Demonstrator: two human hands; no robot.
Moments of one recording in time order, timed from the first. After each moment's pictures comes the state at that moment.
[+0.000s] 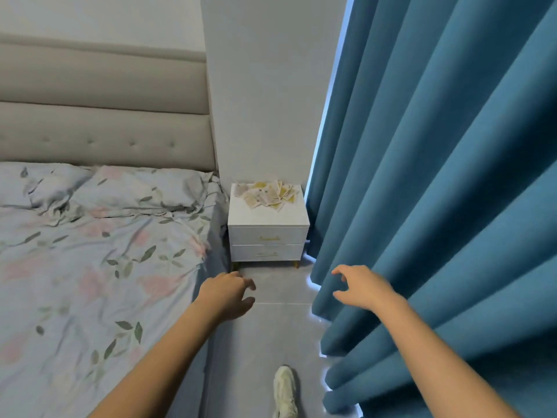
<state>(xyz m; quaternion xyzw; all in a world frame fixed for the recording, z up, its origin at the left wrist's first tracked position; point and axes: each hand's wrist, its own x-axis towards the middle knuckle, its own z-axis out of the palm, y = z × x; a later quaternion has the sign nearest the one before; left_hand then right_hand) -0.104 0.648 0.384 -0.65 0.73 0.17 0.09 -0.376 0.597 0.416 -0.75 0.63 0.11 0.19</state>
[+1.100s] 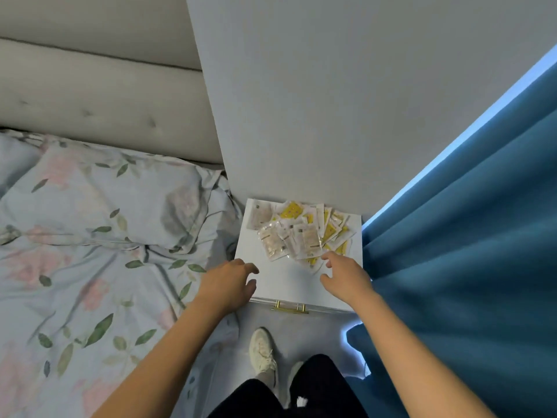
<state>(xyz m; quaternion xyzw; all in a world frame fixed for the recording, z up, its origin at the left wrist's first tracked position) 0.054 0.048 0.231 -0.74 0.62 0.26 0.04 -0.174 -0.053 0.217 -0.76 0.57 0.12 0.28</state>
